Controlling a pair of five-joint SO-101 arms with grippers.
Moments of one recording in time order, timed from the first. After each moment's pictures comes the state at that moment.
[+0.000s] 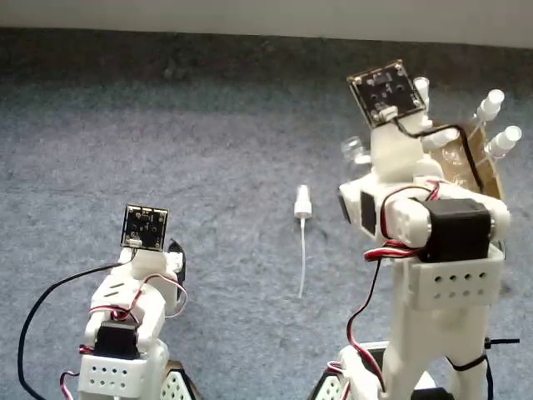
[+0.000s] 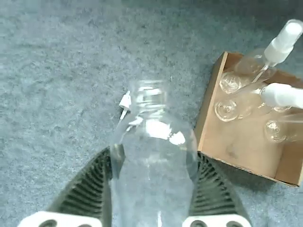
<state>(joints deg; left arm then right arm) -0.9 -103.8 95.9 58.4 2.8 -10.2 -34.3 -4.0 99.0 17.7</state>
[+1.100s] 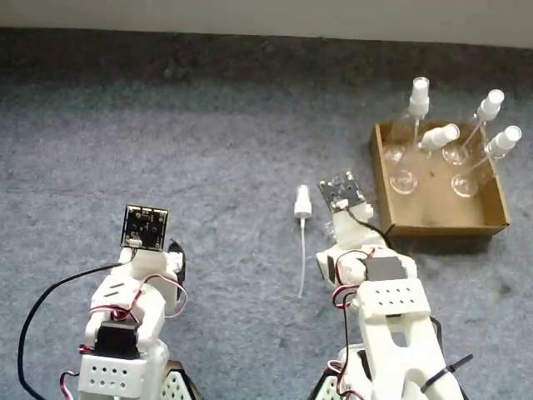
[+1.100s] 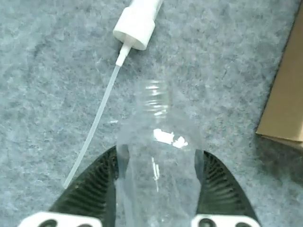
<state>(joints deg) -0.9 -103.8 96.0 58.4 2.8 -10.2 -47.7 68.6 48.7 17.7</state>
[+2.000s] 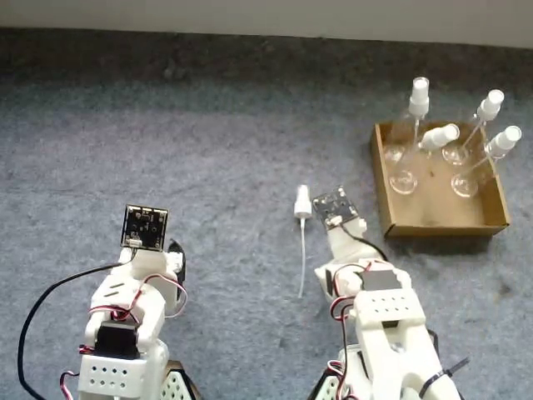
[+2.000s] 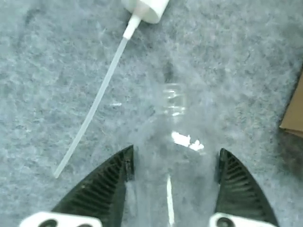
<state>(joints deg) -0.9 -103.8 96.0 58.4 2.8 -10.2 -47.8 78.1 41.8 21.8</state>
